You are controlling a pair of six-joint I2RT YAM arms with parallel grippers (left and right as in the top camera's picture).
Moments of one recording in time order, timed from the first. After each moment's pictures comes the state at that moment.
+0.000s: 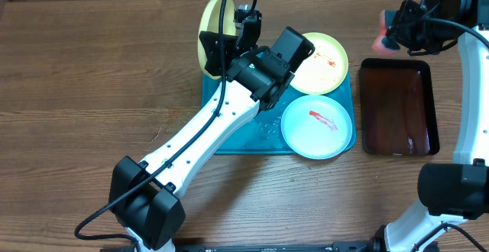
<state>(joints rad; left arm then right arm) -0.70 1.86 1.74 -0.95 -1.40 -0.32 -0.12 1.88 2.15 -1.40 -0.29 0.28</state>
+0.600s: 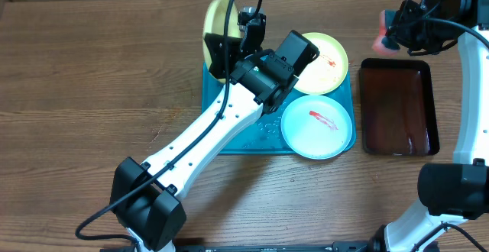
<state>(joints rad) -0.72 1.86 1.74 -0.97 -1.28 -0.36 -0.12 1.88 2.15 -1.40 -0.29 0.28</state>
